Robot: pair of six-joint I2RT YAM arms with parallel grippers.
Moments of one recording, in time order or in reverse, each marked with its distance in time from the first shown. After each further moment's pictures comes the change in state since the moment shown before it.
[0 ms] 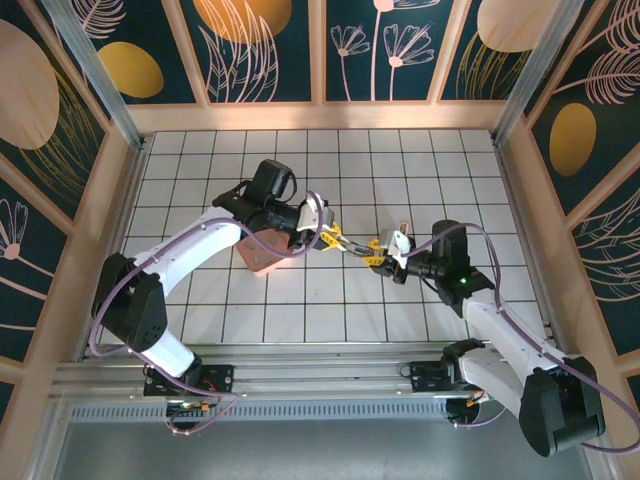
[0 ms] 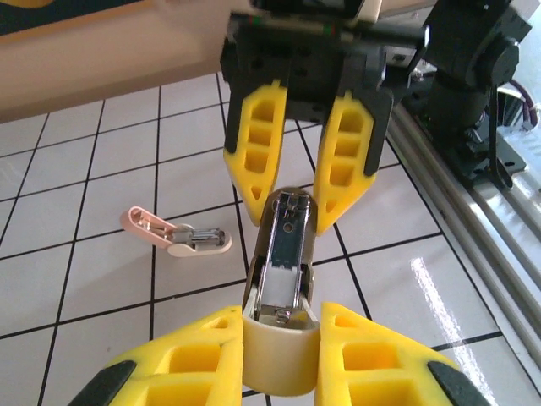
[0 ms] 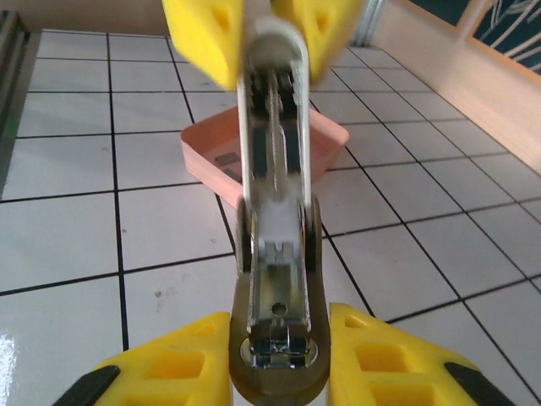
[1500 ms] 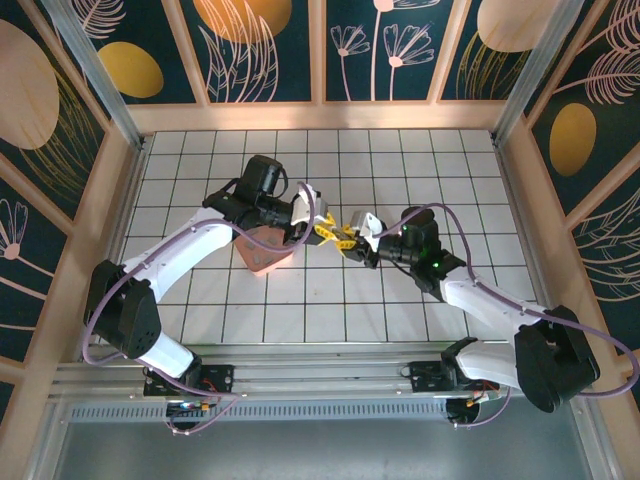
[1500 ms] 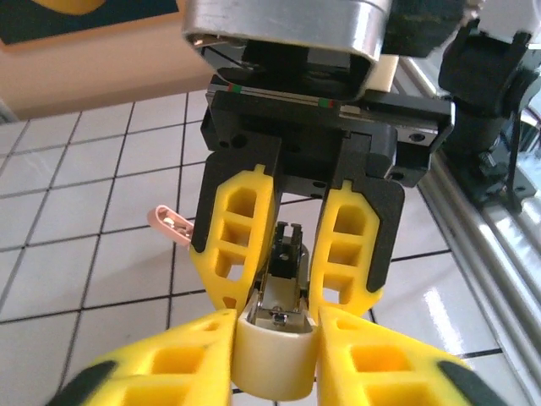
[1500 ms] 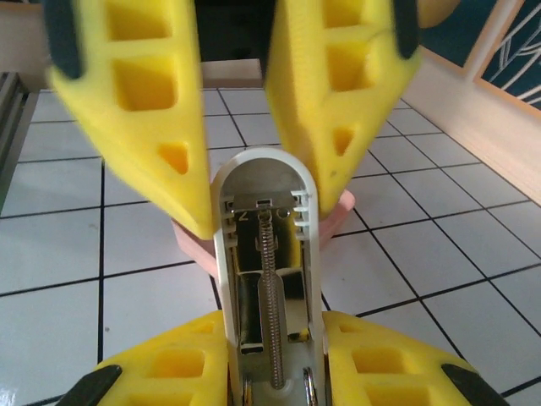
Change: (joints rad) left arm 0.024 -0.038 -0.014 0.057 -0.009 -0.105; right arm 0.216 0.230 0.138 0.246 0.154 0.193
